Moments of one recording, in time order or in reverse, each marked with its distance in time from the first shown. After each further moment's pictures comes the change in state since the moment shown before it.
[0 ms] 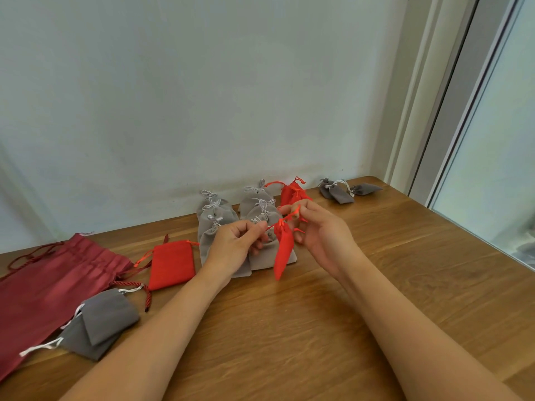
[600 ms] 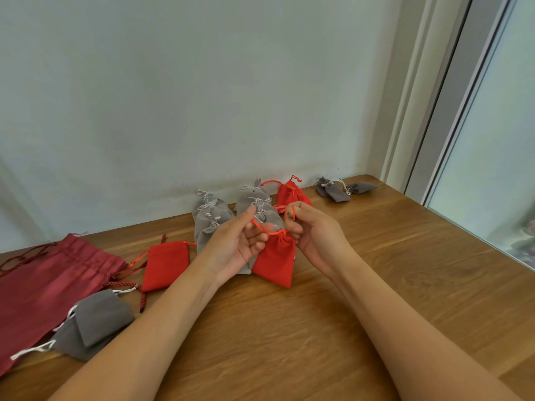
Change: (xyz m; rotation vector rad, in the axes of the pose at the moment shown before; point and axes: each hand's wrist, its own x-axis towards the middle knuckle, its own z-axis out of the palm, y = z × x) left_hand -0.005 0.024 0.004 -0.613 -0.140 -0.290; right_hand 0.002 0.006 0.000 -0.012 0.002 0.056
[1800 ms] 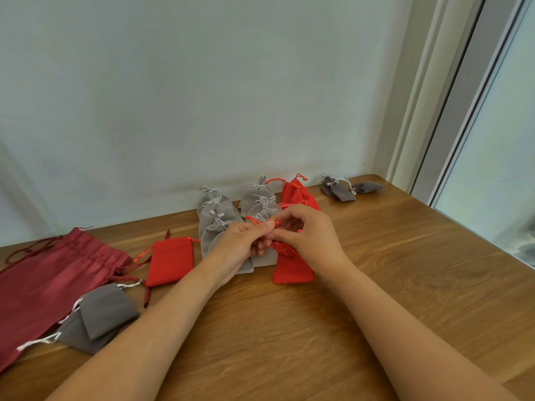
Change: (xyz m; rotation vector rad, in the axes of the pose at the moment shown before) left_hand 0.002 -0.009 -0.009 0.448 -0.019 0.088; right_hand -0.005 0.008 0.009 -0.797 0.107 -0.360
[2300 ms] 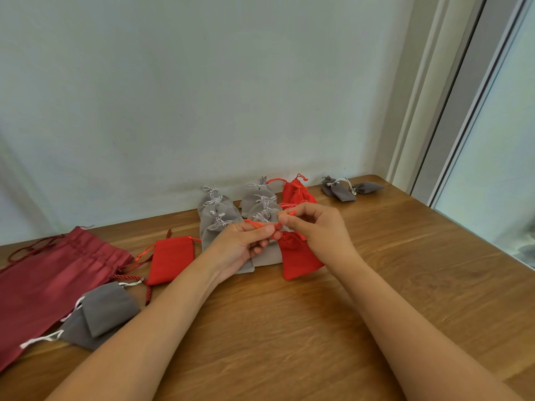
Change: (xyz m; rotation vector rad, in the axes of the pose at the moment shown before) left_hand 0.001 0.002 -0.006 -0.142 -0.049 -0.116; right_hand 0.003 -0.001 -0.011 0.221 0.038 0.131
